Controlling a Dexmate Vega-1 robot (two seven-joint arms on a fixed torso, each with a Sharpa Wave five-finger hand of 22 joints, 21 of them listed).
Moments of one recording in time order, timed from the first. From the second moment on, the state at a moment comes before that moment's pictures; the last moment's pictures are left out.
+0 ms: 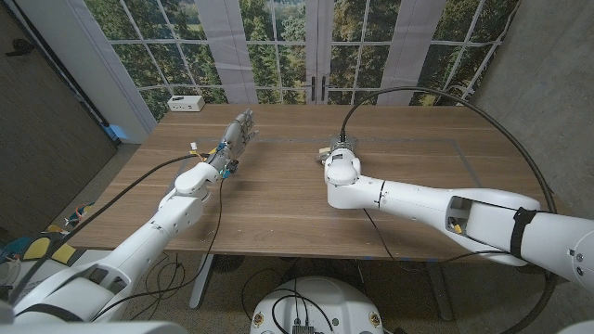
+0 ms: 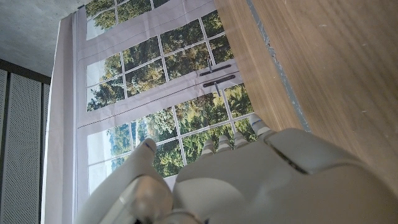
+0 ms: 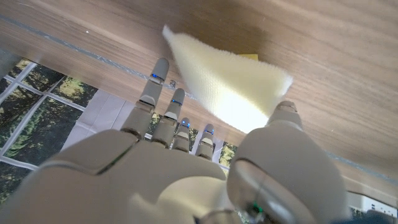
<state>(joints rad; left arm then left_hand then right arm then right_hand) 0.77 0.53 0.40 -1.22 -0.65 -0.33 -0.20 0.08 0.09 0.44 0.10 0.22 -0.17 -0.03 0.18 0.17 -0.17 0.01 0.21 0.18 -0.17 0.04 0.19 0.17 -0.17 0.12 0.42 0.18 -0.28 -0.36 -1.32 -1.52 -0.46 -1.23 -0.02 0.57 -0.03 -0.01 0.02 0.27 0.09 -0.16 0.18 0.20 0.09 0.03 0.19 0.22 0.41 0.01 0.20 0.40 0.54 0.17 0.55 0.18</state>
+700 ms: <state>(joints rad) 0.75 0.52 0.41 -1.19 -0.64 -0.34 -0.23 0.09 0.08 0.44 0.09 0.22 -0.17 -0.03 0.18 0.17 -0.17 0.01 0.21 0.18 -0.17 0.04 0.19 0.17 -0.17 0.12 0.41 0.18 -0.40 -0.44 -1.17 -1.71 -0.37 -1.19 -0.13 0.46 -0.07 -0.08 0.06 0.30 0.26 -0.09 0.25 0.20 0.22 0.07 0.24 0.22 0.48 0.02 0.23 0.39 0.56 0.18 0.53 0.18</state>
